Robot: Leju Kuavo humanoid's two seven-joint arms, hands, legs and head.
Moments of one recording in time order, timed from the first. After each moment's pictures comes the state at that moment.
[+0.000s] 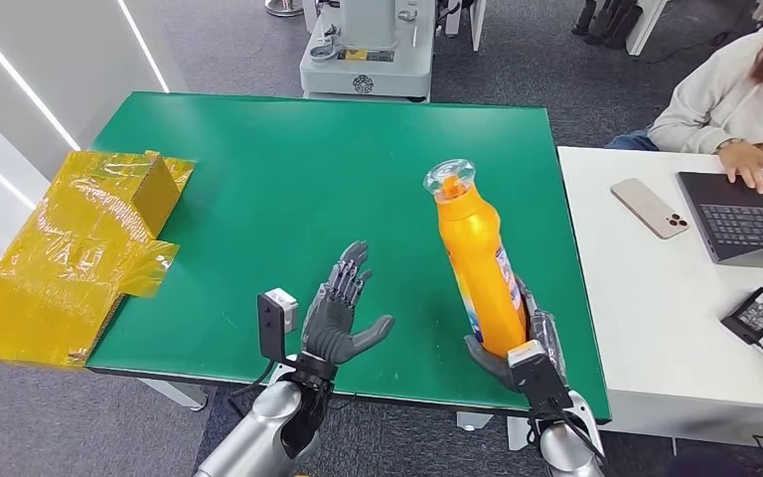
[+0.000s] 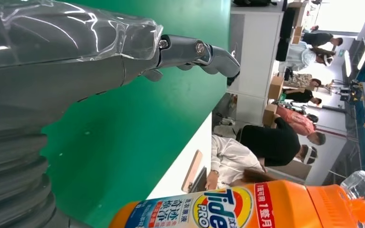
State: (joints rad) left arm -0.29 -0.19 -0.38 -0.90 0.11 -0.06 -0.54; right arm -0.12 0.03 0.35 -1.12 0.20 -0.07 -0.57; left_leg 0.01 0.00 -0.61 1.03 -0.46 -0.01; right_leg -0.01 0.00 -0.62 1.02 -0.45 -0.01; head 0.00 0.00
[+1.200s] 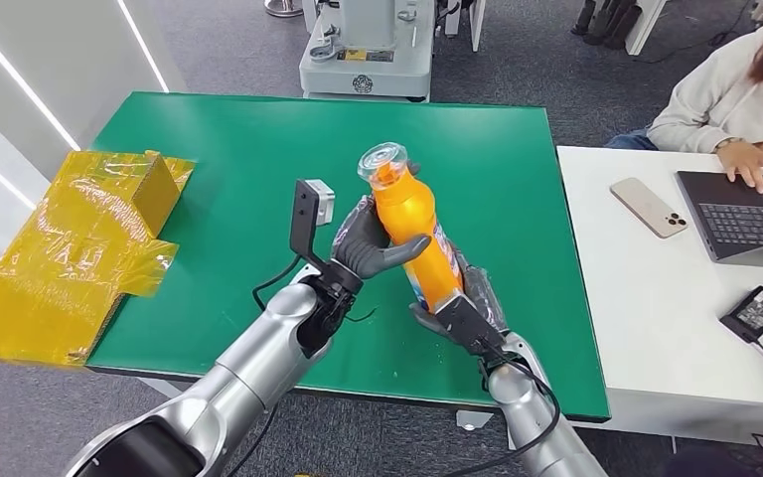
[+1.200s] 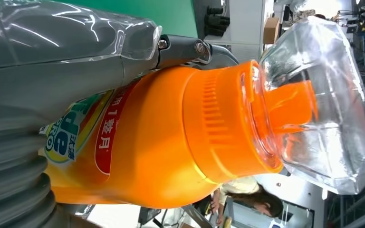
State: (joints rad) left arm -0.69 -0.24 -0.41 -0.65 0.20 -0.26 -0.38; right arm -0.45 0.12 0.50 -0.71 0.31 -0.07 -0.55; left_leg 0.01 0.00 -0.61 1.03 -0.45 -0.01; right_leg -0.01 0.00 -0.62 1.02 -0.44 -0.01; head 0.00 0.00
